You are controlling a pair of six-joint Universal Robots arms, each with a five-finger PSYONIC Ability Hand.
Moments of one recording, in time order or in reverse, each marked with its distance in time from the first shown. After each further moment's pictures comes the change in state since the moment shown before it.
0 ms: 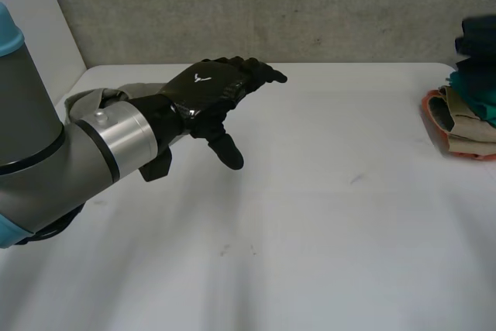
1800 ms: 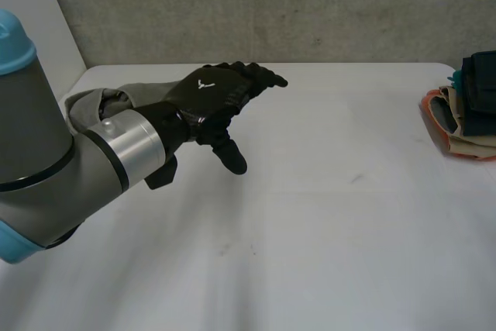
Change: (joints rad) left arm -0.042 0.012 -0.028 0.019 -0.076 -0.005; right arm -0.263 -0.326 0.390 0.446 0.370 -0.640; left_hand 0.000 0.000 0.000 0.000 0.000; right_hand -0.742 -0.959 -0.935 -0.939 -0.841
